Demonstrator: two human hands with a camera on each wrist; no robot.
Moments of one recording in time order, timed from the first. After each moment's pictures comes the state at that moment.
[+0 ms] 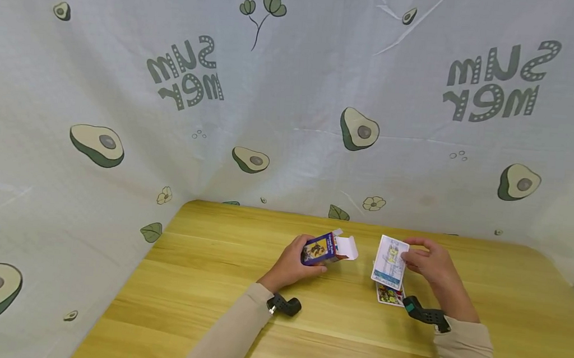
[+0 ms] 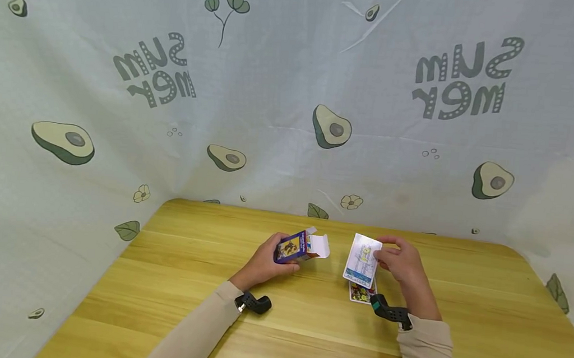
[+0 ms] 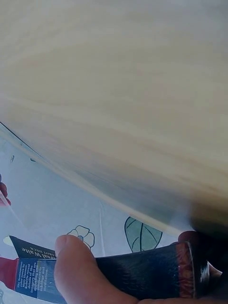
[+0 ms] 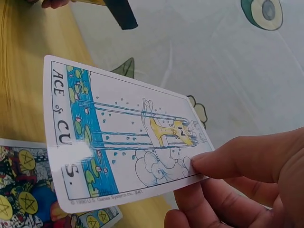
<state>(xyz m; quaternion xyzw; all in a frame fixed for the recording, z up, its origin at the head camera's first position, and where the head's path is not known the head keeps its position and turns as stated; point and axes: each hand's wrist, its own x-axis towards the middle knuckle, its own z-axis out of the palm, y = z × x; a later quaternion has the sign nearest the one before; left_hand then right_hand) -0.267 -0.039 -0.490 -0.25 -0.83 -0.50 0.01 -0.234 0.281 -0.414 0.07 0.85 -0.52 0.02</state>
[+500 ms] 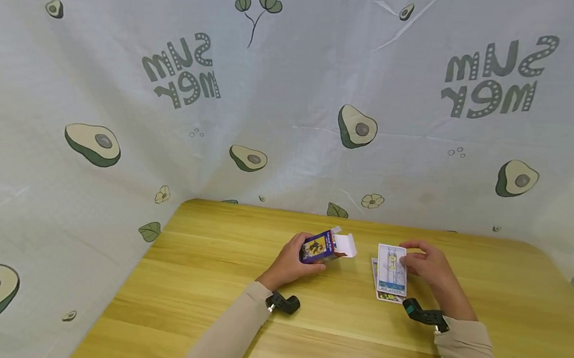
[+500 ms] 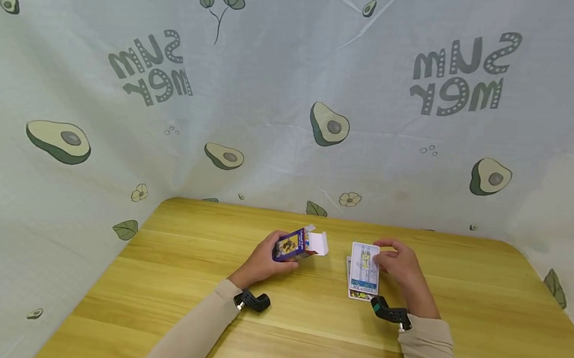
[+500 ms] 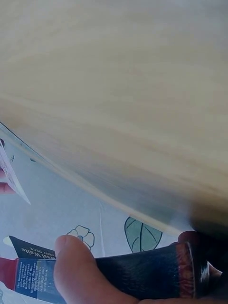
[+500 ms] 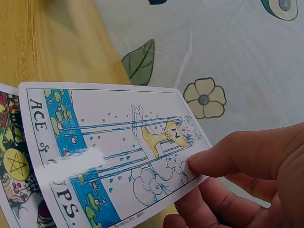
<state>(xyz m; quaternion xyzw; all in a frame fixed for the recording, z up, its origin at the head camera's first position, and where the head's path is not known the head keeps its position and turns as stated) -0.268 -0.037 -0.489 -0.24 -0.83 -0.50 0.01 -0.236 0.292 -0.430 0.05 0.87 -0.49 0.04</state>
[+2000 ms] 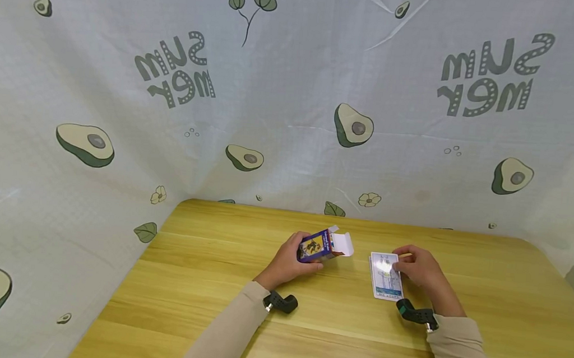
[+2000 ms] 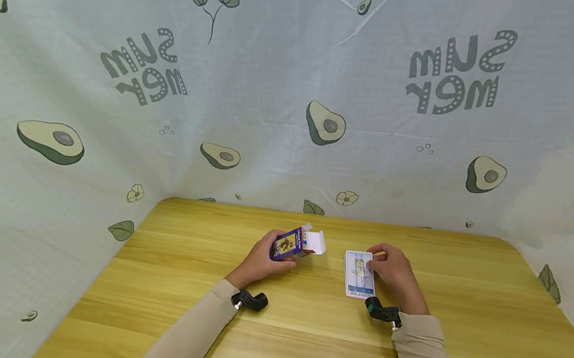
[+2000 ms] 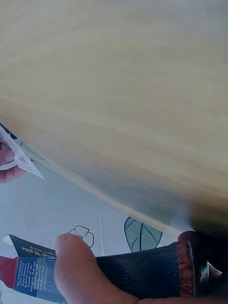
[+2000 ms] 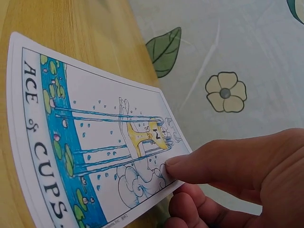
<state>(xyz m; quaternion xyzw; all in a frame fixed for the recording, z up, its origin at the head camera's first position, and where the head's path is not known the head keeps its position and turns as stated) -0.267 -0.036 -0.485 -0.25 -0.83 -0.50 0.01 -0.238 0.290 -0.439 0.05 0.91 -0.40 0.05</state>
